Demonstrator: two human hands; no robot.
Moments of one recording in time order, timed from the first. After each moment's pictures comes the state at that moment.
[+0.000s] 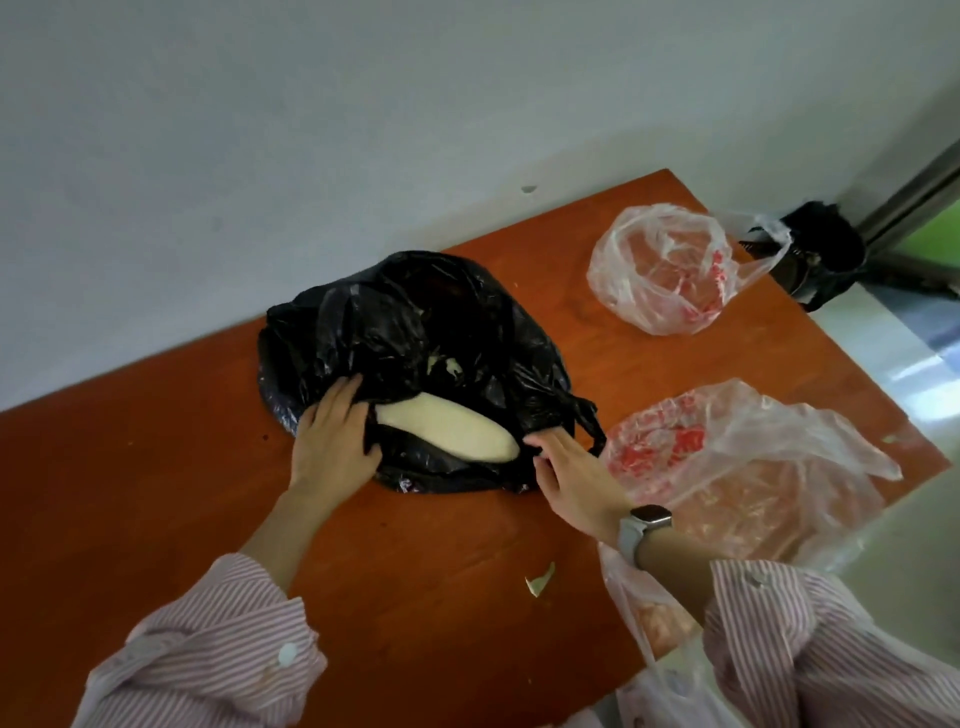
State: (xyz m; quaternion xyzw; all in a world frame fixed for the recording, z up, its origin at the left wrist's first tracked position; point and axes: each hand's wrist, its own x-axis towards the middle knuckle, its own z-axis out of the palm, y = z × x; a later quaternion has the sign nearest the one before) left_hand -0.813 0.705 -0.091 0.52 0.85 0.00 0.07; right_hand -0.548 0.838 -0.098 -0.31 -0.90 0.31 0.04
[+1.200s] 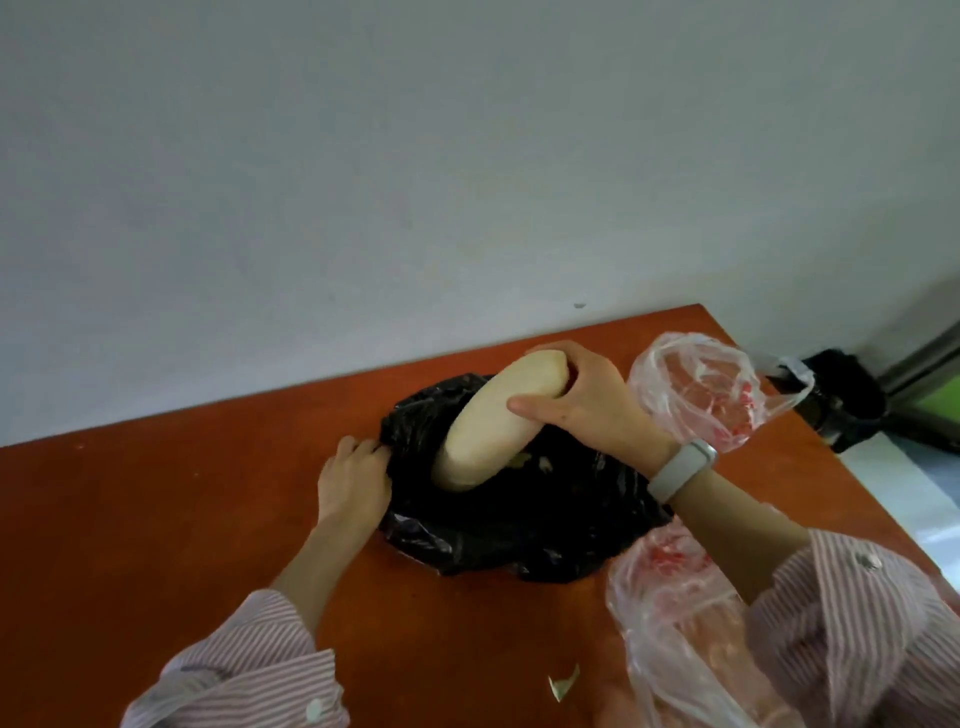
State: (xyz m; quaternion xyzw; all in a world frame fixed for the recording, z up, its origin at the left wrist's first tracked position) left_hand -0.834 0.701 -0.054 0.42 0.90 0.09 0.03; right_hand -0.661 0.881 0.088 -0.30 -0.84 0.43 0.16
